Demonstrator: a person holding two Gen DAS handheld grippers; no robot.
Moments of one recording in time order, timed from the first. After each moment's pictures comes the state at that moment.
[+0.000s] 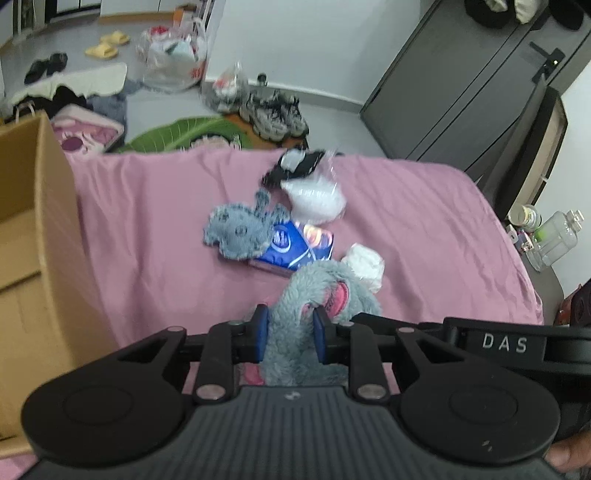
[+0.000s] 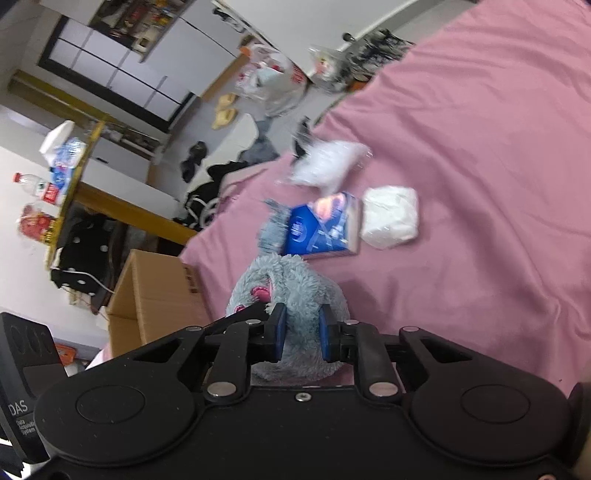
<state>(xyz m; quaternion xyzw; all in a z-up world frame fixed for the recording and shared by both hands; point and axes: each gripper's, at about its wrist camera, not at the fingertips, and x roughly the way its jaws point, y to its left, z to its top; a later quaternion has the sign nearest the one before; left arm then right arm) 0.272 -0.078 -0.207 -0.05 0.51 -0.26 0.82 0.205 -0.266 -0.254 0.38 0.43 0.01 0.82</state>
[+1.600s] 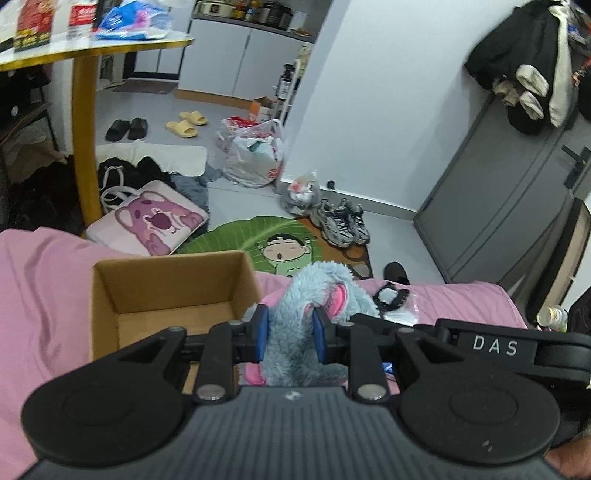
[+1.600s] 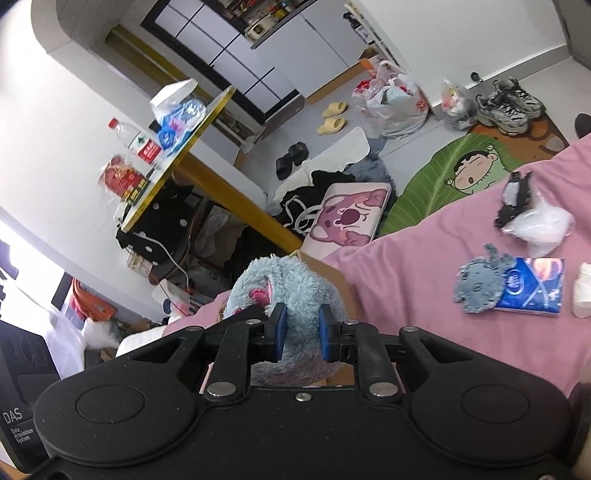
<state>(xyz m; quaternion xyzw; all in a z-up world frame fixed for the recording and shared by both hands) 0.283 0.051 -0.129 -0.10 0.39 -0.16 0.90 0.268 -0.143 -0.189 0.31 0.38 0.14 0.86</state>
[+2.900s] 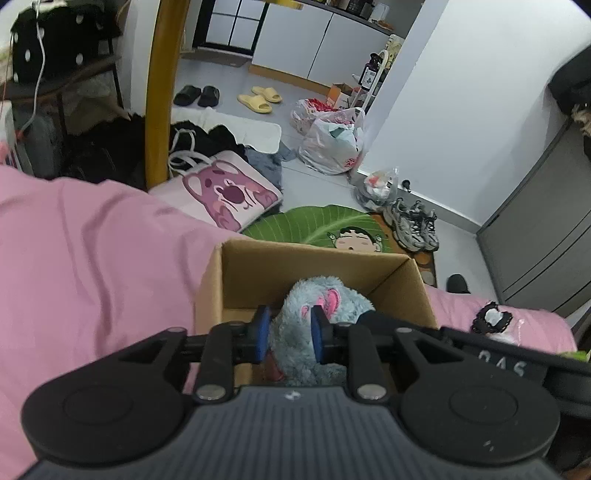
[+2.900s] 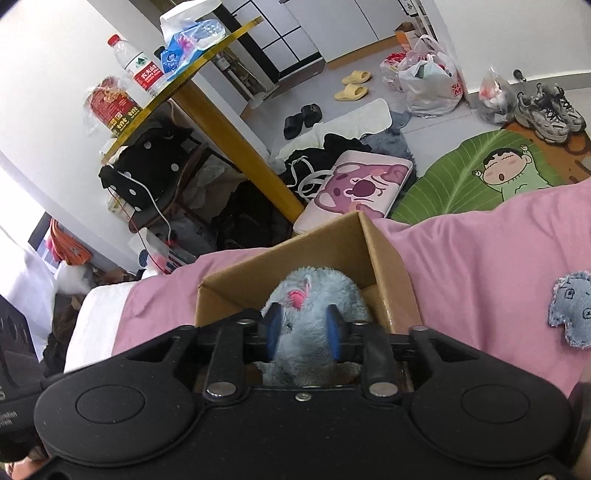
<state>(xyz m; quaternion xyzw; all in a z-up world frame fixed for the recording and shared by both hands) 0.334 0.130 -0.185 -0.12 0.43 -0.06 0.89 0.329 -0.062 -0.225 0.23 0.42 0.16 0.87</state>
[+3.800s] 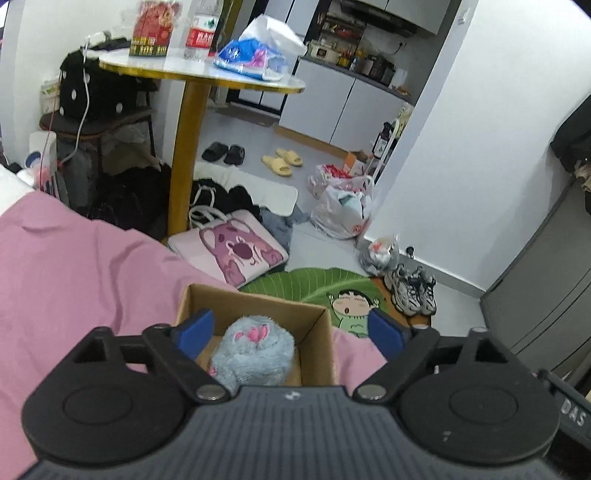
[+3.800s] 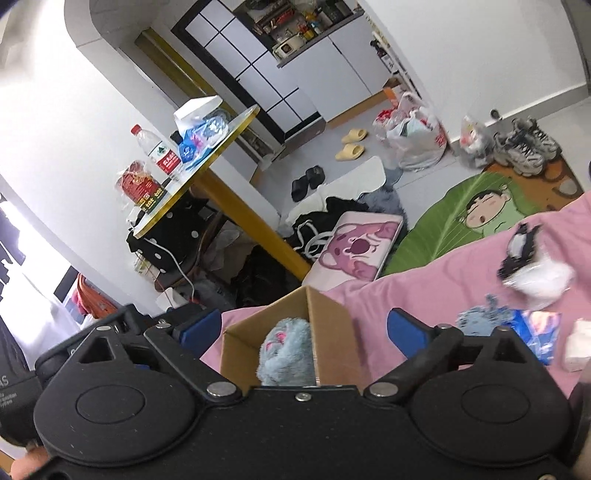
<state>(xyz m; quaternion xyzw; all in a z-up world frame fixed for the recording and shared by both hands) 0.272 0.078 -0.096 -0.16 0.34 0.00 0.93 0.264 -0.170 -0.165 0.28 0.33 0.15 0.89</state>
